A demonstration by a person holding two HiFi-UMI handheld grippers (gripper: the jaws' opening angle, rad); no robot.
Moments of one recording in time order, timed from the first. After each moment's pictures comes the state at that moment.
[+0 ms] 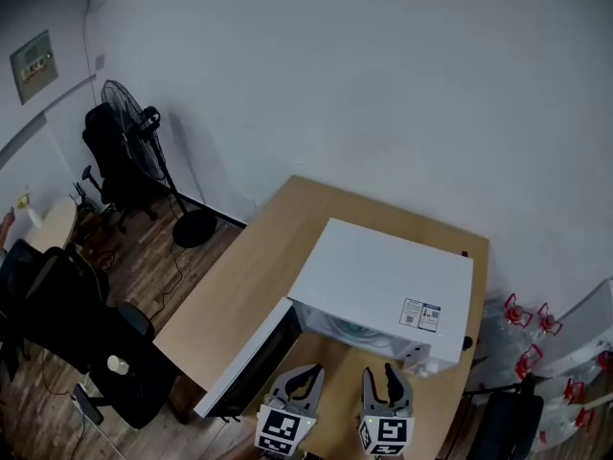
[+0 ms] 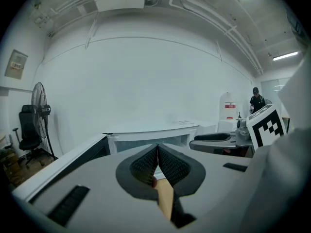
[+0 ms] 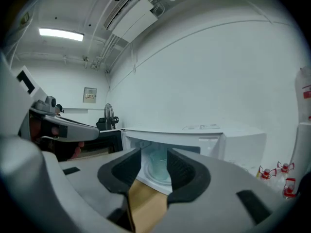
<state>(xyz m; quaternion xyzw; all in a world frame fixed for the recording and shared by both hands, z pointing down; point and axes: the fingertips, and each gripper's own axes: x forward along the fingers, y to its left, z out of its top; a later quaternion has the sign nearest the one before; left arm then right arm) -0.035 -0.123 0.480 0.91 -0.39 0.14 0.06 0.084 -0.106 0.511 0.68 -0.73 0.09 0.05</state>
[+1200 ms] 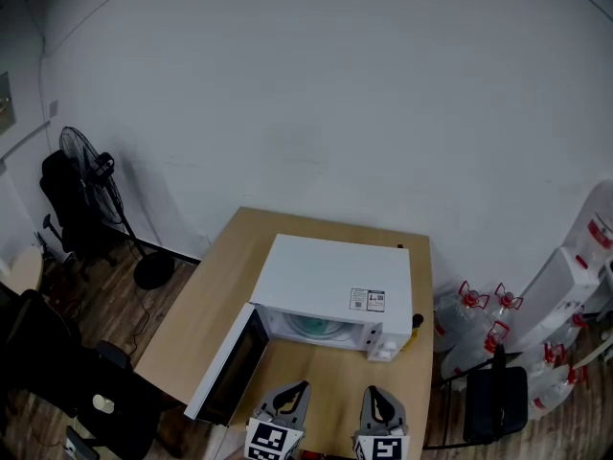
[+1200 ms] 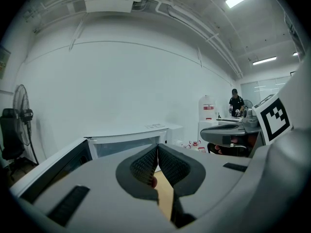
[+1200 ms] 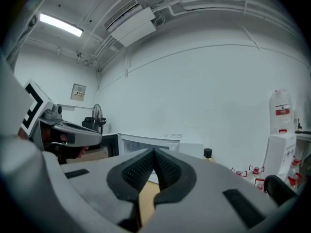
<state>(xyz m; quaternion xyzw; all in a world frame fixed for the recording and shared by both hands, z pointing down) -0.014 -0.034 0.457 0.95 -0.29 0.13 0.04 0.107 0.030 0.476 0.75 -0.65 0.11 0.08</state>
